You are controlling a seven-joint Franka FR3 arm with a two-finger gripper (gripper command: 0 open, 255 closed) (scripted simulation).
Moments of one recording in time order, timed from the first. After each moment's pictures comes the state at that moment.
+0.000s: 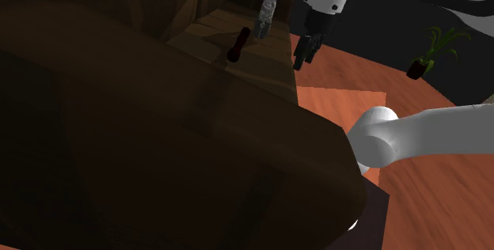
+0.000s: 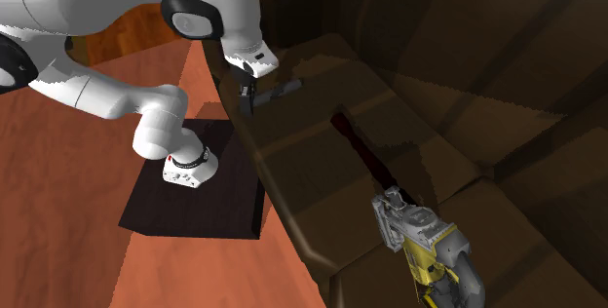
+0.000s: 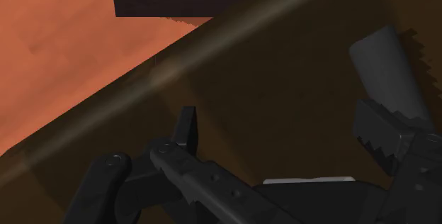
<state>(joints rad) 0.02 -0.80 0.05 -2.41 -0.01 1.54 0.01</state>
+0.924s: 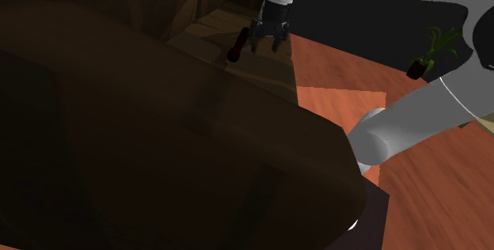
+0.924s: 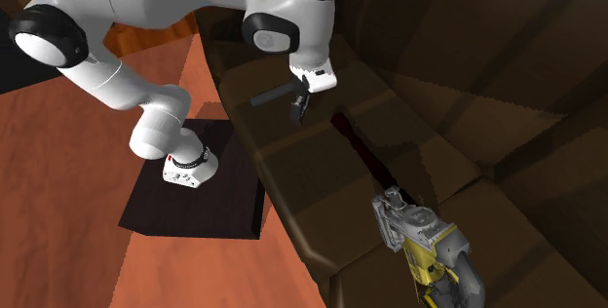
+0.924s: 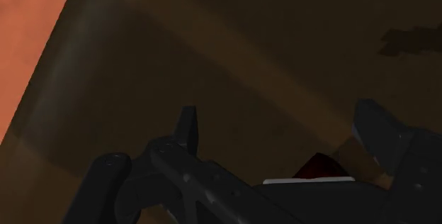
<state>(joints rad) -0.09 -0.34 0.11 -2.14 0.00 1.75 0.36</state>
